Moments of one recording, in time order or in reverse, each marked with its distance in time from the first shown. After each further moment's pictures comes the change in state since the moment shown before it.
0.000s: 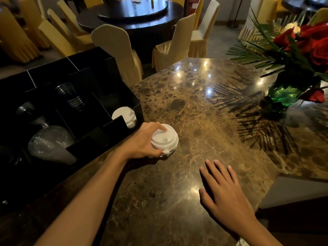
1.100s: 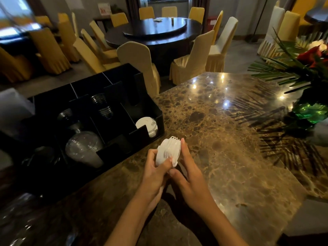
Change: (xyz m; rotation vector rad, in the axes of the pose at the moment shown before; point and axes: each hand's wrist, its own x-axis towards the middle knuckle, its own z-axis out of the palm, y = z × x) left_hand -0.080 0.061 0.040 -1.299 0.518 -0.271; right_hand 0.086 -0.118 -0.036 1.222 0.109 -0.161
